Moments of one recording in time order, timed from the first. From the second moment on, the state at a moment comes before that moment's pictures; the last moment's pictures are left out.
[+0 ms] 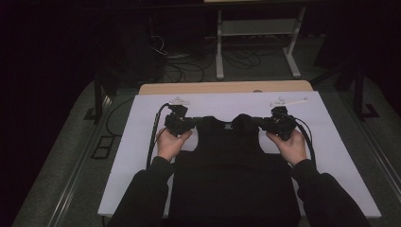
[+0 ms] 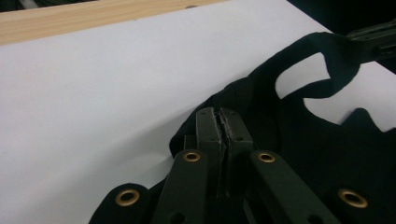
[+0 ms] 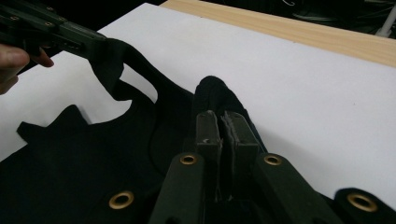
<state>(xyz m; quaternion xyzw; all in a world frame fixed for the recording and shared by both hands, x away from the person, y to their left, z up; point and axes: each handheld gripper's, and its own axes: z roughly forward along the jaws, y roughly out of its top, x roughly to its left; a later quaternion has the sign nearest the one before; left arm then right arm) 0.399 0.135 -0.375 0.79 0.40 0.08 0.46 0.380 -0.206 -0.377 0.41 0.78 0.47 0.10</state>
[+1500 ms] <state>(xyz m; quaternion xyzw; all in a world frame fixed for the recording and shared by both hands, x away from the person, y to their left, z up) 0.321 0.157 -0.391 0.80 0.37 0.04 0.47 0.307 -0.228 -0.394 0.41 0.77 0.48 0.06</state>
